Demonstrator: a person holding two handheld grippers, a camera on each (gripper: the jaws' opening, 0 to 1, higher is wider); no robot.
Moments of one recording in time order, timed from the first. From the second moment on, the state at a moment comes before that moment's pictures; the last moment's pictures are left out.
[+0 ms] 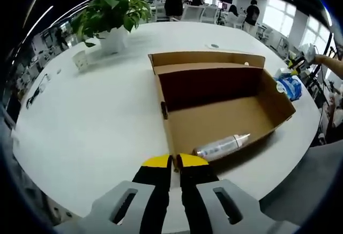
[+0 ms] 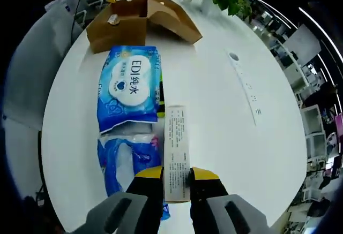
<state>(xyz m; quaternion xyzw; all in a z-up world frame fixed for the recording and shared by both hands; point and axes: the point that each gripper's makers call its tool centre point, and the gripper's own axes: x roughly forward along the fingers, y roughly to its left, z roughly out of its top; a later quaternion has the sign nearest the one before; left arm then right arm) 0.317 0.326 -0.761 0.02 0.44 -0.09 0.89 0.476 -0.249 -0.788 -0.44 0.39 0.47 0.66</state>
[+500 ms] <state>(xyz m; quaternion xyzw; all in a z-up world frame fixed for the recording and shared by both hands) 0.317 0.325 -0.762 0.04 0.45 -0.09 0.89 0.480 -0.268 -0.800 -0.47 0.40 0.47 0.63</state>
